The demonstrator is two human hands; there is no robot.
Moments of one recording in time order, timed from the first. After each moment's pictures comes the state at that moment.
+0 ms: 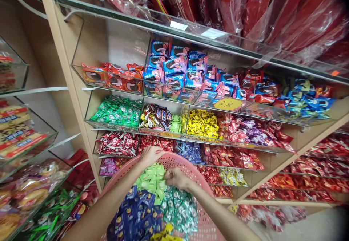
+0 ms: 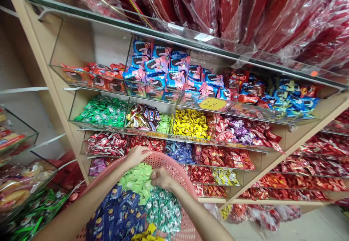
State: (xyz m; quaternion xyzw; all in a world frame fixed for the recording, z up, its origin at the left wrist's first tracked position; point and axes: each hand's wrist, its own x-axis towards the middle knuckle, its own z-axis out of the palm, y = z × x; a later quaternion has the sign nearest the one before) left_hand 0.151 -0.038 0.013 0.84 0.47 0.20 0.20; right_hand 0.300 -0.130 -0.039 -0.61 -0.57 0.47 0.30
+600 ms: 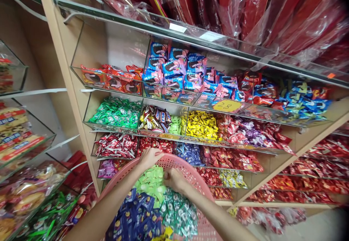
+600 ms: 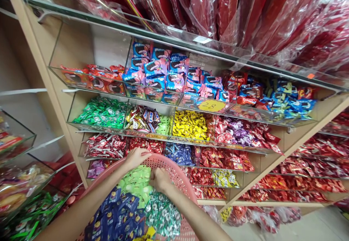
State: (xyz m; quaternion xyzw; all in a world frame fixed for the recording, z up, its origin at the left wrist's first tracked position) left_hand 0.152 -0.037 0.010 0.84 0.47 0.20 0.20; right_hand 0.293 -0.132 -0.021 -0.67 -0.70 0.19 0.16
